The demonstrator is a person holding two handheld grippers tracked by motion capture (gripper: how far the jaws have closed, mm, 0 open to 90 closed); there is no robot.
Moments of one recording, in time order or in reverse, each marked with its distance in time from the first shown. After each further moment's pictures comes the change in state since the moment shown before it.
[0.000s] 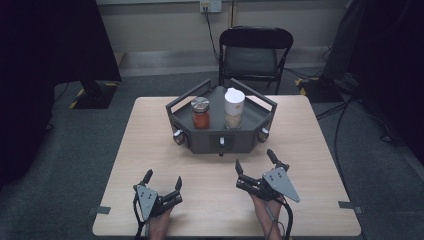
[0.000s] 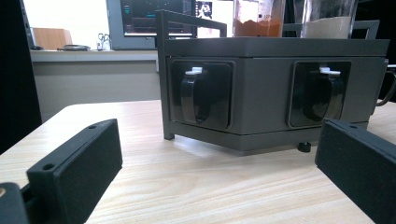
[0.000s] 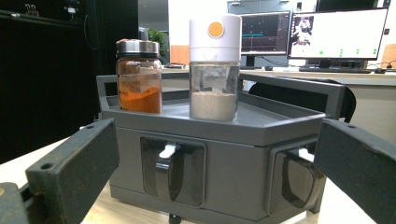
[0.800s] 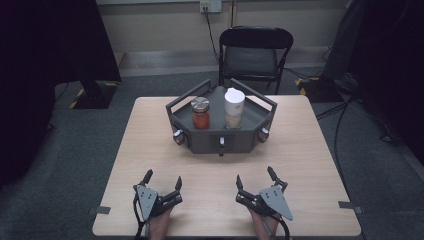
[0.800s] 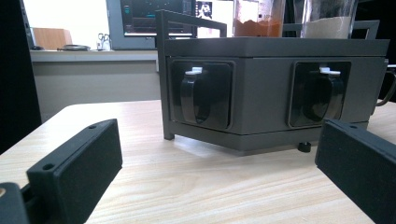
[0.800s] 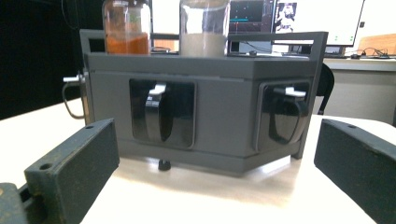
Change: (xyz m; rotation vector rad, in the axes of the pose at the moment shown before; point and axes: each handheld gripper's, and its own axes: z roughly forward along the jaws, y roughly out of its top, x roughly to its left) left arm 0.000 0.000 0.000 0.000 0.000 0.000; right arm 0.021 -0.047 -0.021 0.052 -0.073 -0.031
